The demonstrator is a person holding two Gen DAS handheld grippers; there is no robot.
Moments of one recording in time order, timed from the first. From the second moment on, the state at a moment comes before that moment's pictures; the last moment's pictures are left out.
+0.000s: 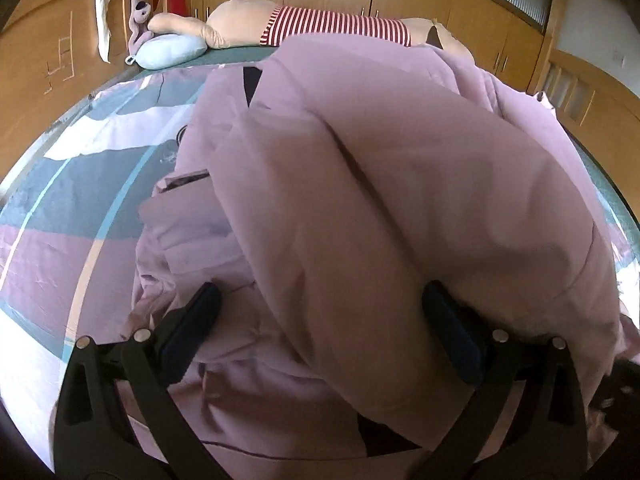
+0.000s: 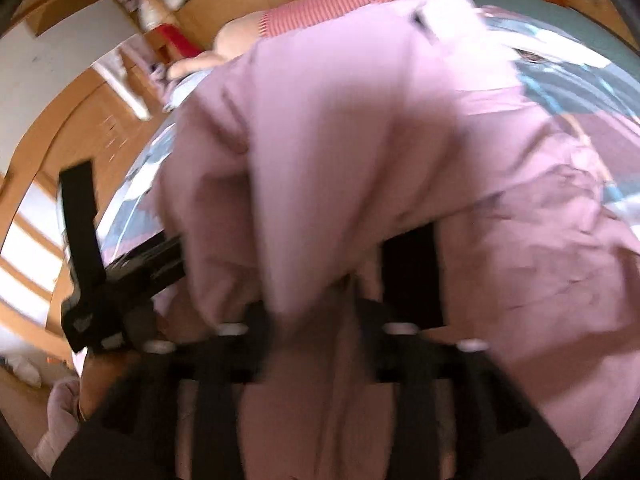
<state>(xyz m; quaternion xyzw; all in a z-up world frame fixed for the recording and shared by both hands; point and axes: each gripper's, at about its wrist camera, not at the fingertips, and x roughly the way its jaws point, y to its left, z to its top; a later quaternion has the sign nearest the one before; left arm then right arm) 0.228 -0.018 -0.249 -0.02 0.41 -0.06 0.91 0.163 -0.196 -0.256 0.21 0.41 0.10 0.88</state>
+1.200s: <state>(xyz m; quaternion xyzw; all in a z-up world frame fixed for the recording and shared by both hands) 0.229 -0.053 -0.262 0.05 0.43 -0.09 0.90 0.229 -0.207 -0.288 0.07 0.31 0.10 0.94</state>
